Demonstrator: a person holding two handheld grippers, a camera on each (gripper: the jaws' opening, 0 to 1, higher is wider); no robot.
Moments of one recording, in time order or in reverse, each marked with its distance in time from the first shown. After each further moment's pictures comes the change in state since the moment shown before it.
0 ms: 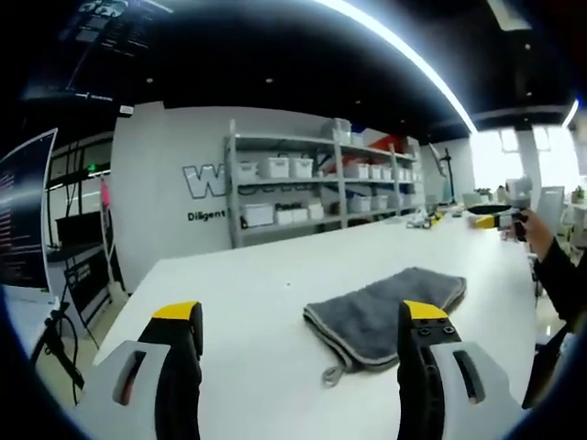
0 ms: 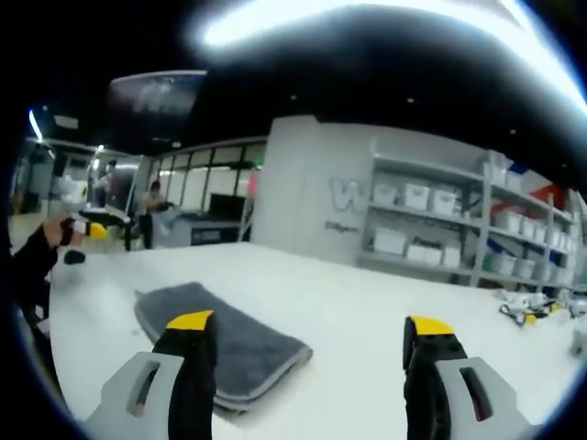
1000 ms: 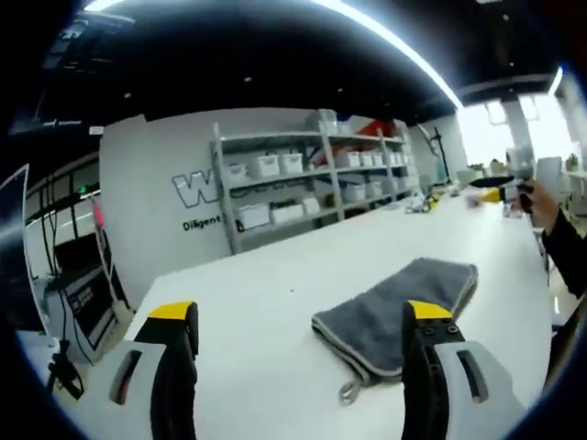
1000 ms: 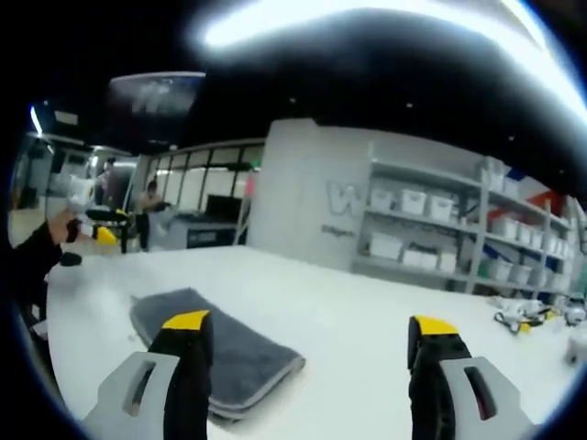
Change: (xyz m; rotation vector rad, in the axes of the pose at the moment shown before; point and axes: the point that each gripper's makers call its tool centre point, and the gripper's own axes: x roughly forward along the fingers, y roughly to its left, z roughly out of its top) left arm 0.036 0.004 0.021 0.012 -0.008 -0.018; right arm 0.003 -0.006 0.020 -0.006 -0.011 -0.016
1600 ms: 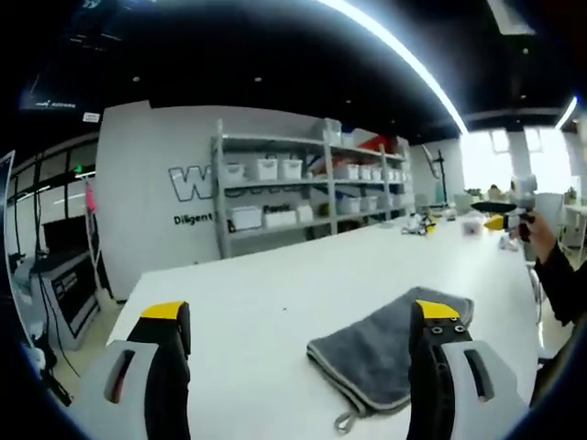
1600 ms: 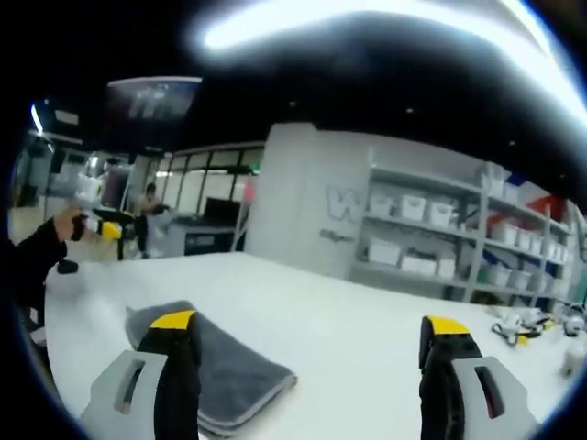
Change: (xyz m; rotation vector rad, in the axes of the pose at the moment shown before) left arm 0.034 0.008 0.026 -0.022 0.025 -0.063; right arm 0.012 -0.010 0.025 -0.023 -0.011 -0.005
